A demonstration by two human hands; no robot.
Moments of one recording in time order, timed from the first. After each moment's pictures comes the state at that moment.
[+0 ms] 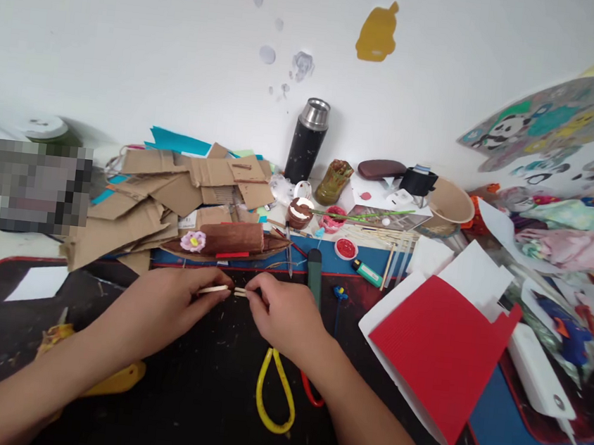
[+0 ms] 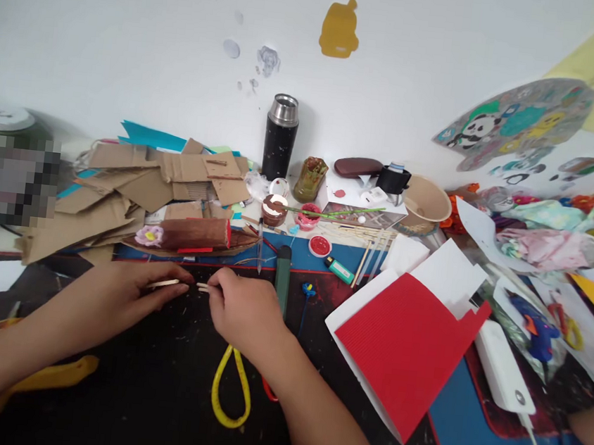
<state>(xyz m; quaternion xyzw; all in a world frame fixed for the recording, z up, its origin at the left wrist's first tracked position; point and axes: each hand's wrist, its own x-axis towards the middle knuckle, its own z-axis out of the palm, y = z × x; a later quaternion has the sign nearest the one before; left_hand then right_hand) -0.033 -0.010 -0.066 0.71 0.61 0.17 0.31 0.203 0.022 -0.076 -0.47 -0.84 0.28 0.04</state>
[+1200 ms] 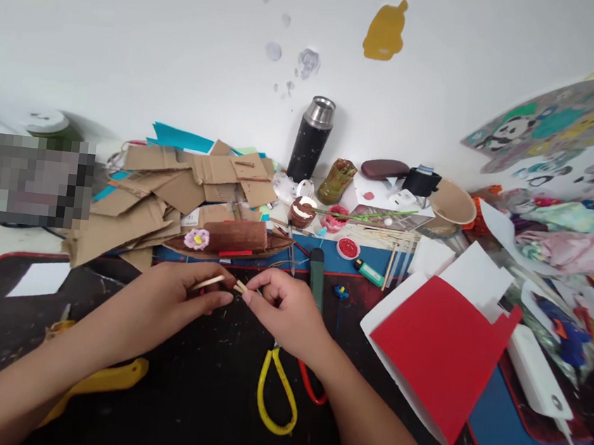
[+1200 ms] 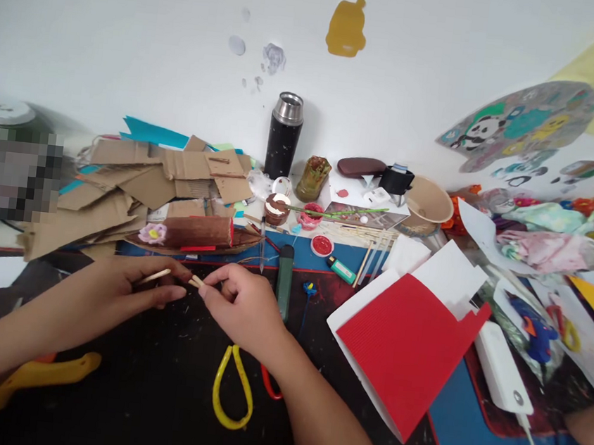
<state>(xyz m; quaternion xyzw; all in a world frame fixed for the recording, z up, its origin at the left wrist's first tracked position) -0.033 -0.009 -0.049 0.66 0.58 0.23 0.42 0.203 0.018 -0.088 -0.46 -0.65 0.56 0.25</state>
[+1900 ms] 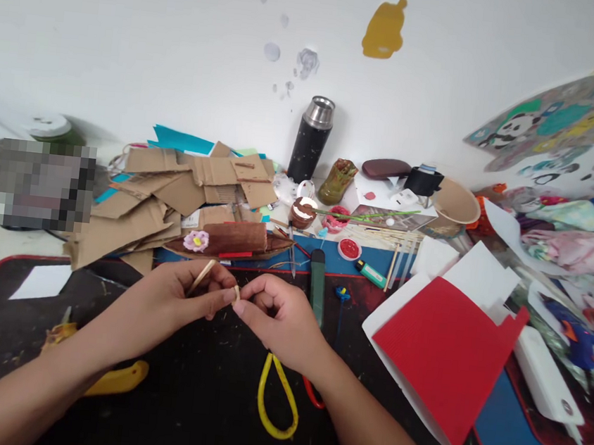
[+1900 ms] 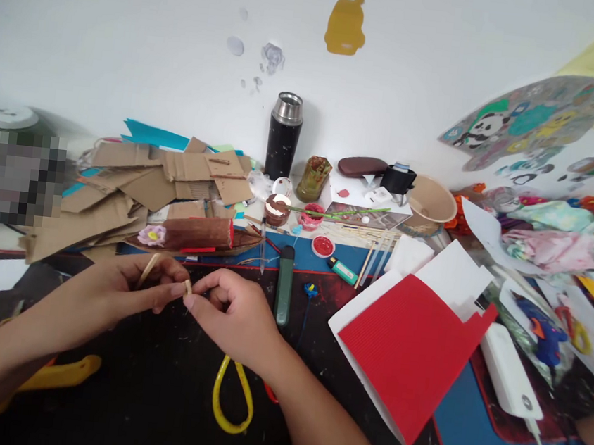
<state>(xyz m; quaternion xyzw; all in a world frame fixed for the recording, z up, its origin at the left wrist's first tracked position) -0.023 -0.009 -0.045 0.58 0.59 0.26 0.49 0.199 0.009 -0.082 -0.40 -0.59 0.64 0.28</state>
